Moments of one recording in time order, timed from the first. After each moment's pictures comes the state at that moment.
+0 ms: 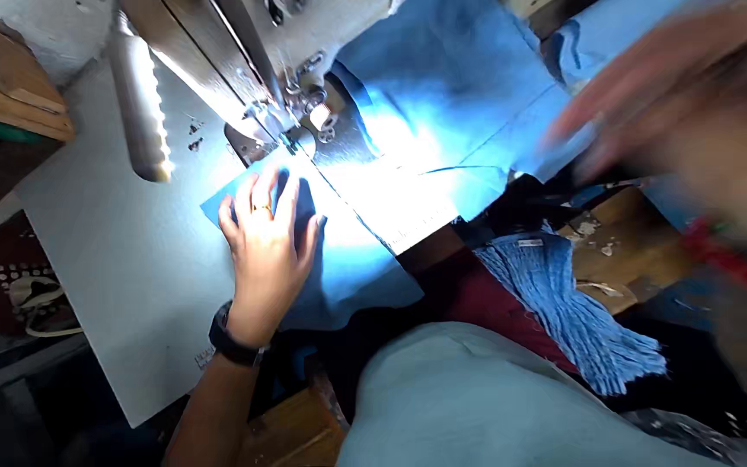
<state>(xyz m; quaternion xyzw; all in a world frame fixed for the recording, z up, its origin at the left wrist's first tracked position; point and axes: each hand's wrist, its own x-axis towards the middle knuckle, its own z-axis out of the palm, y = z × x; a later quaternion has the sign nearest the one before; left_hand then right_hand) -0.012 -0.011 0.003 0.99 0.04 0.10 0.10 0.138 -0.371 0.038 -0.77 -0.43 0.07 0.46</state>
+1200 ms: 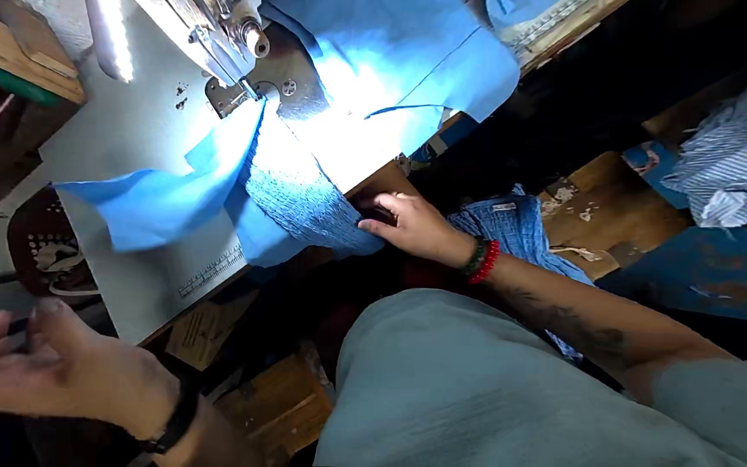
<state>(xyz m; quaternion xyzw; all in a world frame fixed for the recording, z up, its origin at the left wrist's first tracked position) -0.182 -0.028 0.074 0.75 0.30 0.51 0.29 0.028 -0.306 -0.096 -0.79 -0.36 0.16 0.47</state>
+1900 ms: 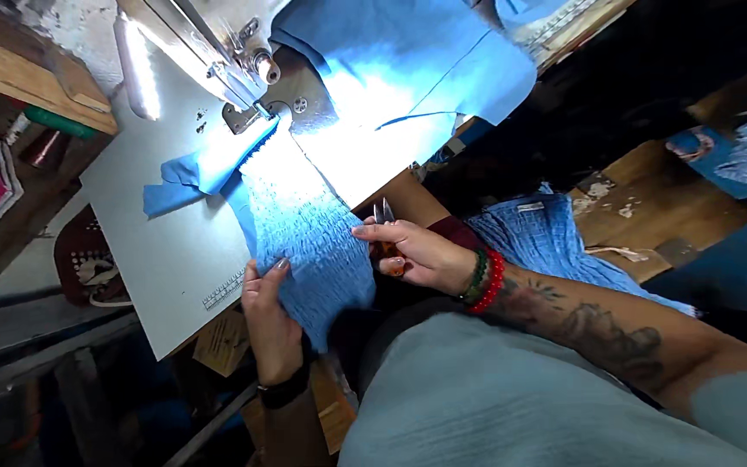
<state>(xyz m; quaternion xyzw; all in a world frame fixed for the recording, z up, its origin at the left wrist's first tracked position) -0.125 -0.112 0.007 0.58 0.34 0.26 0.69 0.005 -0.269 -0.035 -0.36 0.09 0.56 0.74</state>
